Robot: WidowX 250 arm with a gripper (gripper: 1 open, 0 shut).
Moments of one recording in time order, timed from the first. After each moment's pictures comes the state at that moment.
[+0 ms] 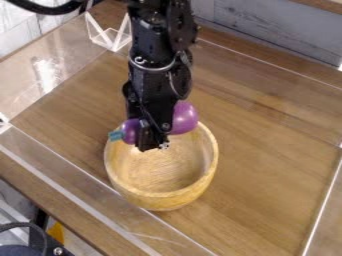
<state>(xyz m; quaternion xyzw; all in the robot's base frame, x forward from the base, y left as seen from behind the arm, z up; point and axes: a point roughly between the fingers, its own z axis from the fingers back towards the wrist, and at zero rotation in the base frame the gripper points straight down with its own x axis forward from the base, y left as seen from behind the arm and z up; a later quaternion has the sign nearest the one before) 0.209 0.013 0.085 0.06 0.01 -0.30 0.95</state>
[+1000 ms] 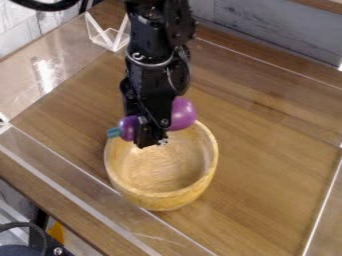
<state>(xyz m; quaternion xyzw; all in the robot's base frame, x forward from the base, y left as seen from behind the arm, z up) 0.209 0.018 0.088 0.07 0.01 -0.28 0.96</state>
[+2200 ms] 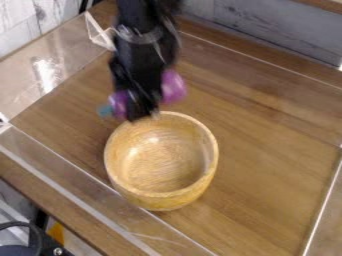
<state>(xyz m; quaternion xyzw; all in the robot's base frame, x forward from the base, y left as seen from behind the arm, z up) 0.221 0.055 0.109 0.09 -0.02 -0.20 0.98</state>
